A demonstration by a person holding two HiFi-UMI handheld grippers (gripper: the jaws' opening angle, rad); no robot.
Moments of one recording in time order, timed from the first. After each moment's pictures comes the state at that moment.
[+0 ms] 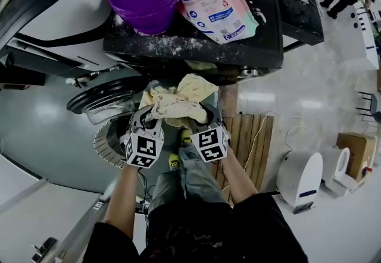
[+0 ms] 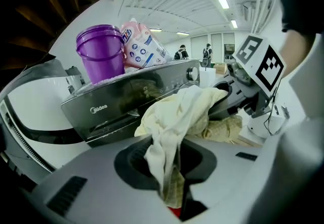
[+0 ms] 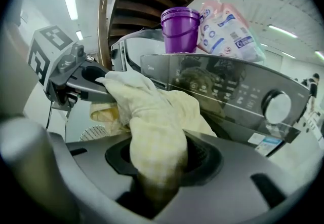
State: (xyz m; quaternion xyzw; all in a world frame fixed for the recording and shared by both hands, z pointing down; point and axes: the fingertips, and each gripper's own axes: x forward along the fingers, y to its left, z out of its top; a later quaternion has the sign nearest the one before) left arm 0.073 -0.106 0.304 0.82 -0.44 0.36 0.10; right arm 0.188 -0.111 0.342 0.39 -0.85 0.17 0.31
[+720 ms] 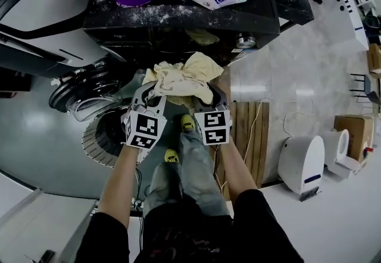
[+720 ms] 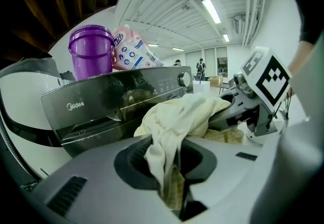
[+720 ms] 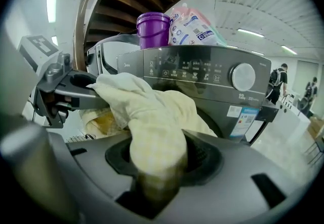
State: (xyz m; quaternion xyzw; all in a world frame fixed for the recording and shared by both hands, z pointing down) left arm 0.118 -0.116 0.337 0.86 -0.42 0.28 0.06; right arm 0.239 -0.110 0.376 0.52 -0.80 0.17 0.26
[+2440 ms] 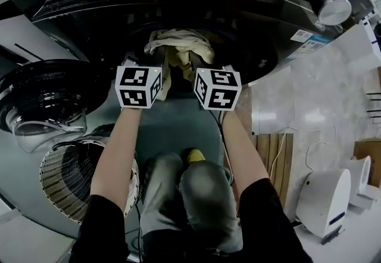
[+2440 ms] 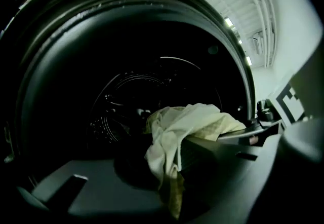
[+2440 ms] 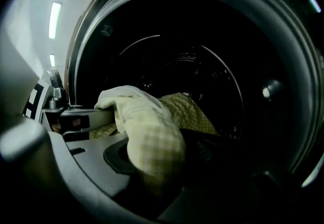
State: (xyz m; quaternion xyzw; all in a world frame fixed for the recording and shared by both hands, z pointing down) left arm 0.112 -0.328 0.573 0.84 -0.54 0.07 0.05; right arm 0.233 -0.323 0.606 0.56 -0.81 0.13 0.08
